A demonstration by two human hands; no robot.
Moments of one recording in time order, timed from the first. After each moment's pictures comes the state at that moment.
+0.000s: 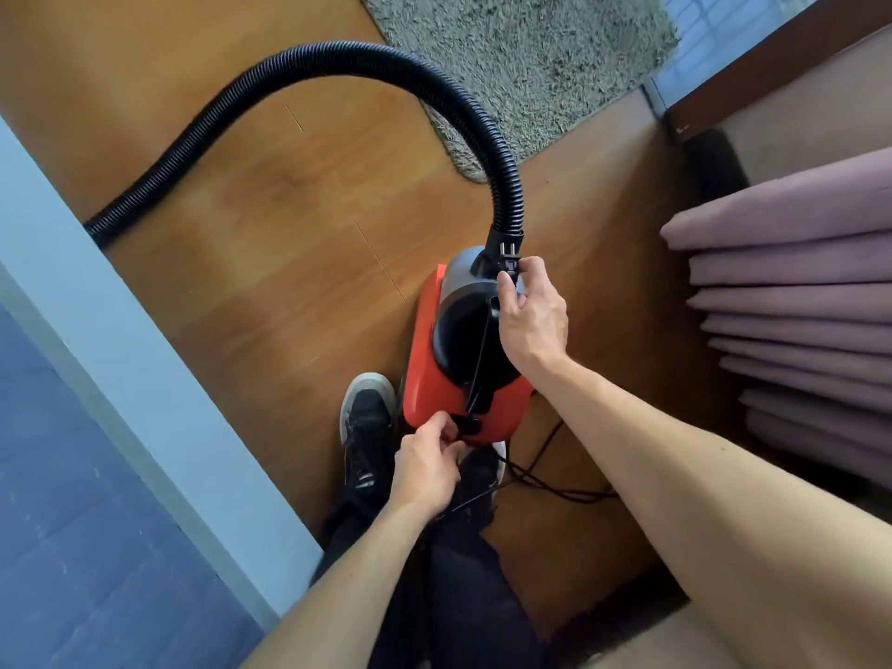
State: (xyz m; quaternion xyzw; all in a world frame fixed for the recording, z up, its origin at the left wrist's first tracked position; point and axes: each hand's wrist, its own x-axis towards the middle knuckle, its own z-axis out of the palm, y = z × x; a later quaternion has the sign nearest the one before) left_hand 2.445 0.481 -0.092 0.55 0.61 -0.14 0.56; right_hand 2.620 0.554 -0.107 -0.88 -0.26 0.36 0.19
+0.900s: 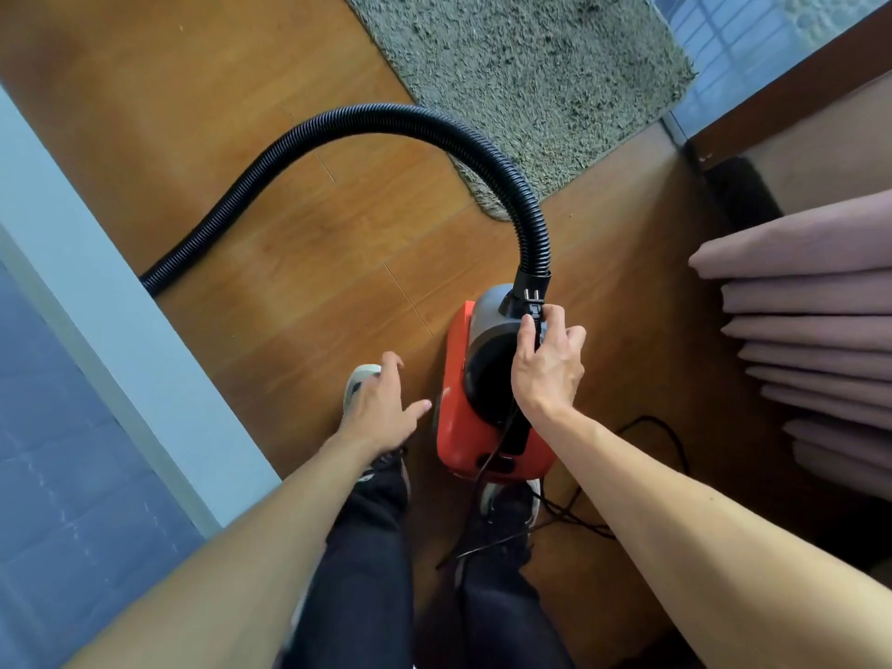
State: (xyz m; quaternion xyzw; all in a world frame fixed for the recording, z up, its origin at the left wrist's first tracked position) left_hand 2.409 0.615 -0.110 0.64 0.57 -0.24 0.45; right_hand 2.595 0.562 -0.109 -0.91 -0.18 0.33 0.17
